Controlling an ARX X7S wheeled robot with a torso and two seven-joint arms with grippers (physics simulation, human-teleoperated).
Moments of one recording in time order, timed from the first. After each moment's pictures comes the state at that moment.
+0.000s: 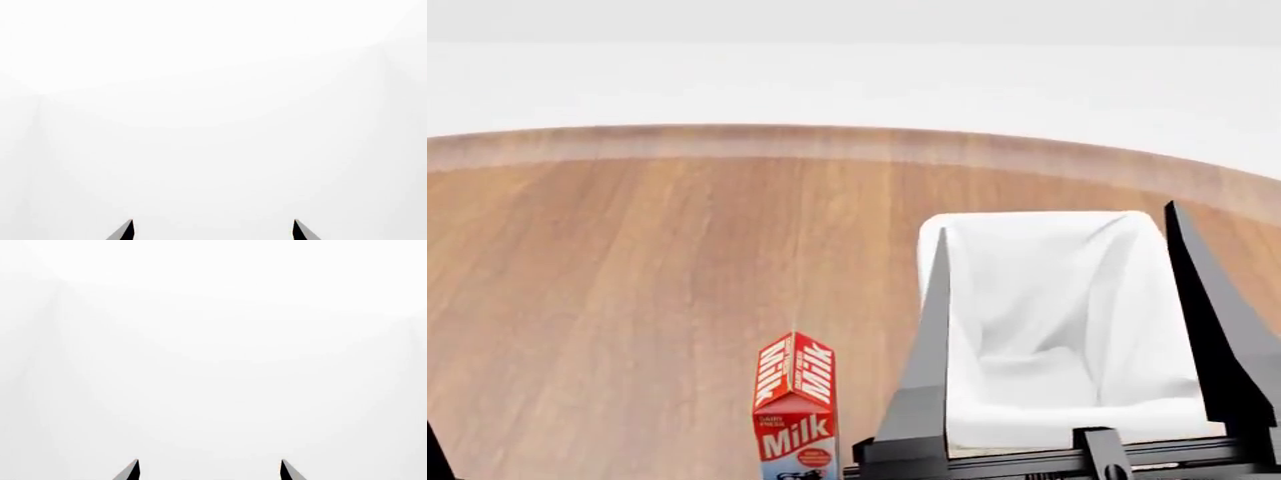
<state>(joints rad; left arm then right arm) 0.03 -0.02 -0.09 1.05 0.07 -0.30 0.13 0.19 0.50 -0.18 -1.01 0.28 0.43 0.40</state>
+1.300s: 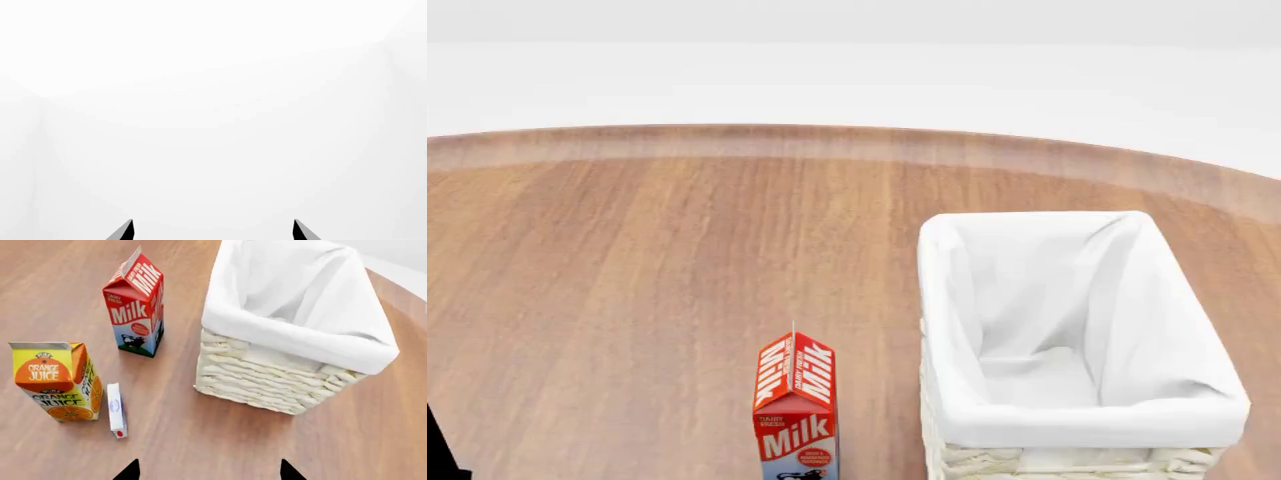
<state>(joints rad) 0.01 0.00 -0.07 1.05 0.11 -0.31 0.14 0.64 1.25 -0.98 -1.00 1.65 0.49 1.19</state>
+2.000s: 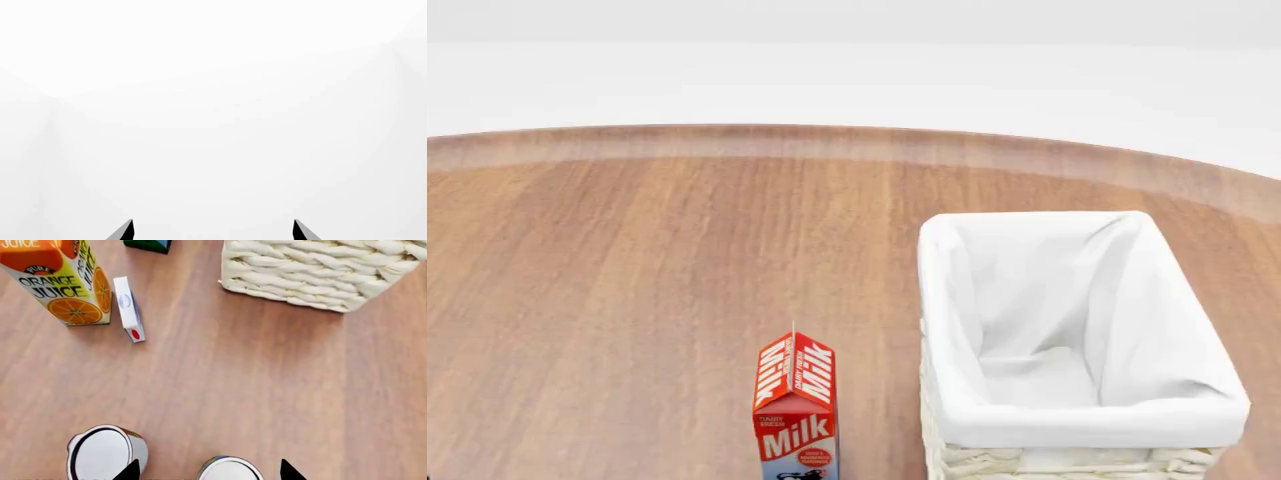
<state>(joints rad) 0.05 0.00 -0.12 1.05 0.07 -0.26 0.13 0.25 1.24 -1.15 -0.87 1.34 0.29 1.04</state>
